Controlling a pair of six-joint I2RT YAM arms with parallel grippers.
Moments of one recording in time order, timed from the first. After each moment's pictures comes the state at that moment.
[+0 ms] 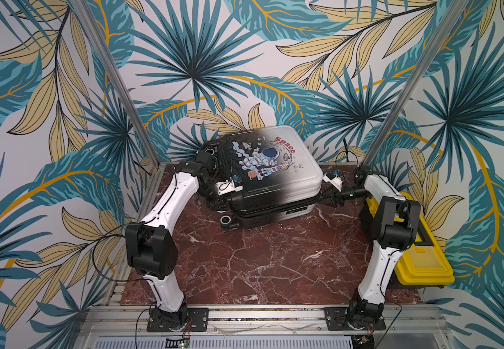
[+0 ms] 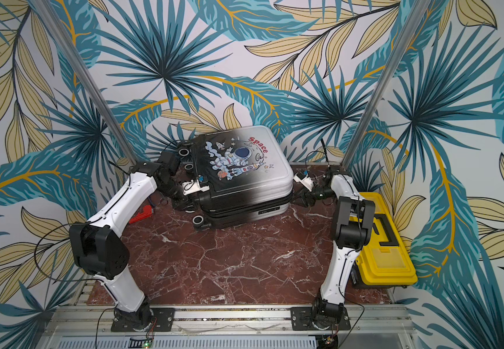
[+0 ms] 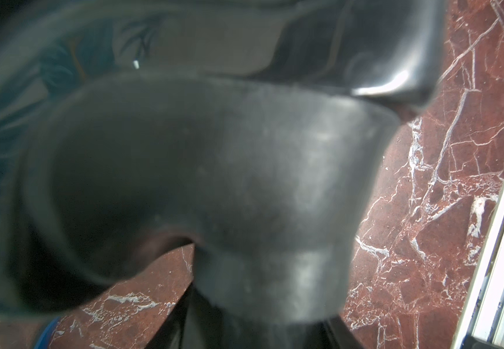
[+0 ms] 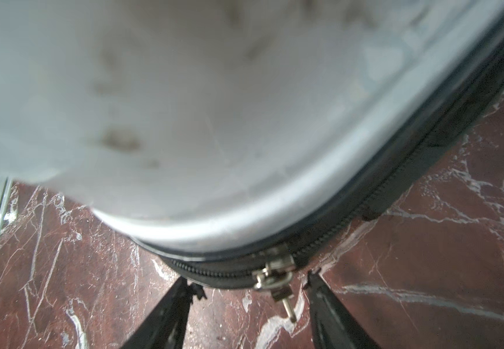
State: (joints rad) left arm -0.22 1.78 1.72 -1.23 0.38 0.93; right arm -0.22 2.15 1.73 -1.06 -0.93 -1.15
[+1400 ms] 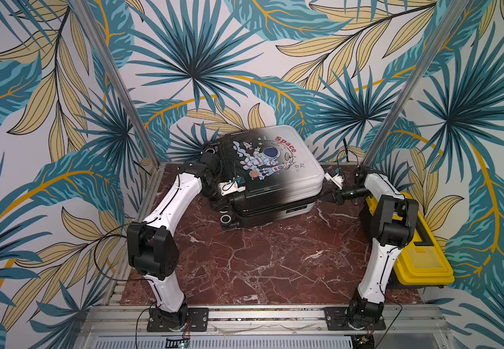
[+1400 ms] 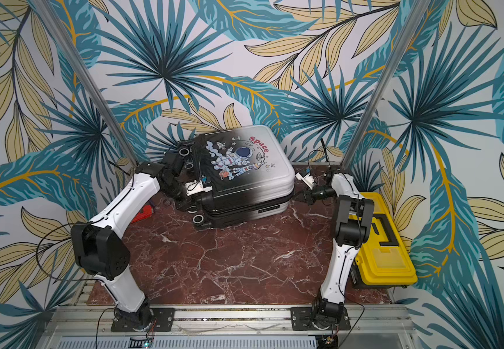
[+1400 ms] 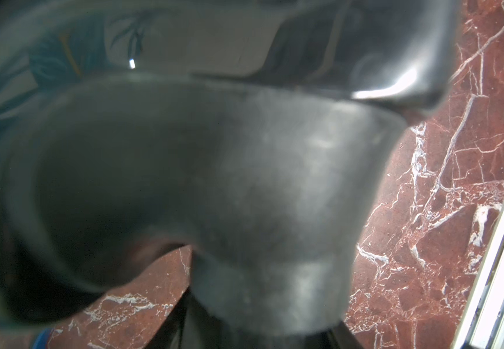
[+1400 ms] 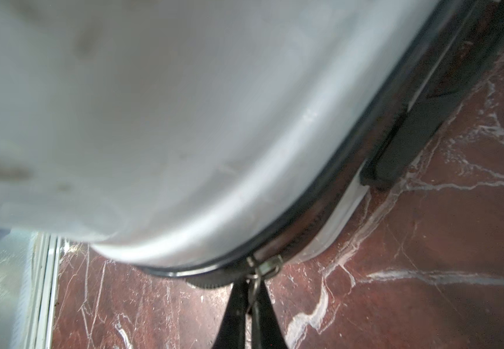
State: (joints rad) left arm -0.26 1.77 1.71 -1.20 0.35 0.85; right arm -0.23 2.17 1.74 -1.07 -0.96 -0.97
